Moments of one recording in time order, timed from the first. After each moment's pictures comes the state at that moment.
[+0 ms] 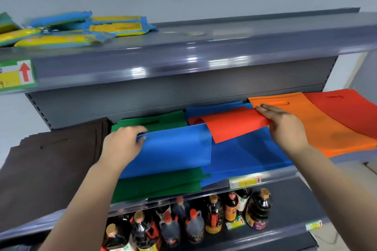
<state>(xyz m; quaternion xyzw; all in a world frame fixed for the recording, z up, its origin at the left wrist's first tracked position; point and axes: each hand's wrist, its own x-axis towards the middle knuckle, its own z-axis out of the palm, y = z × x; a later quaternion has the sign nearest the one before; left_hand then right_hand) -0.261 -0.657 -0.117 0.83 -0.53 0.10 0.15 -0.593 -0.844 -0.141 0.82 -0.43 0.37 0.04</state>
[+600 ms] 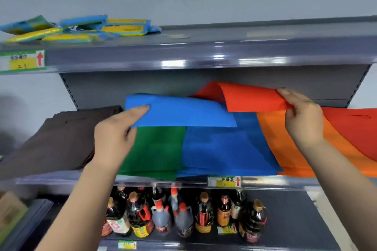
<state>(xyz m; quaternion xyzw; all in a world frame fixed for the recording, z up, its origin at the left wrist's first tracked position) -0.348 -0.625 -0.100 0.68 -0.54 0.30 0.40 -0.642 -0.888 -0.100 0.79 -0.35 0.50 -0.02</state>
